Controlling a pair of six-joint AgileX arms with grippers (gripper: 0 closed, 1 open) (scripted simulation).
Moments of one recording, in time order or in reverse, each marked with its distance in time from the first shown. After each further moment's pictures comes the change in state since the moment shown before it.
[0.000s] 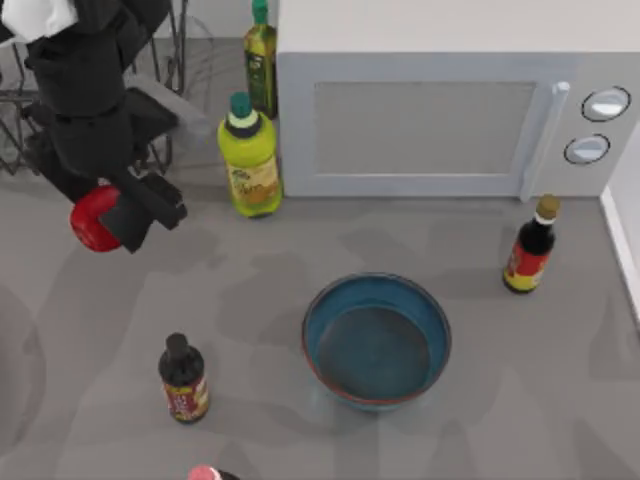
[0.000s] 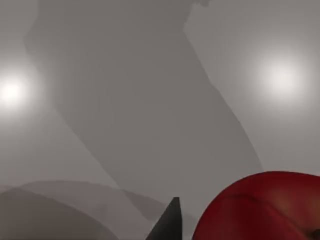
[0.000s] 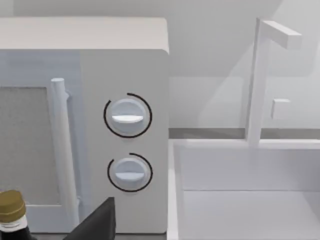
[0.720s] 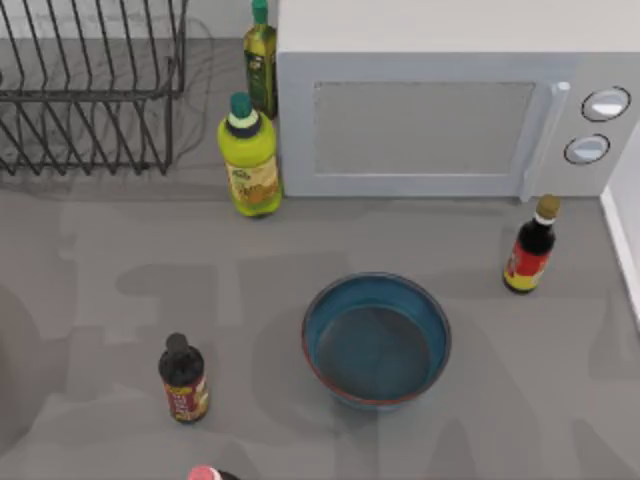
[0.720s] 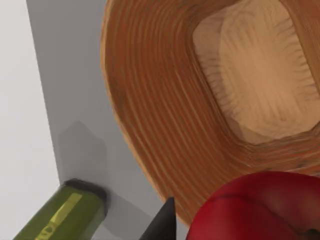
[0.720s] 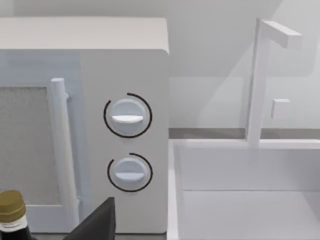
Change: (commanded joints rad) left arm 0.417 -0.164 -0.075 -0.093 -0.271 -0.314; right arm 0.000 0.000 0.000 0.000 0.000 0.000
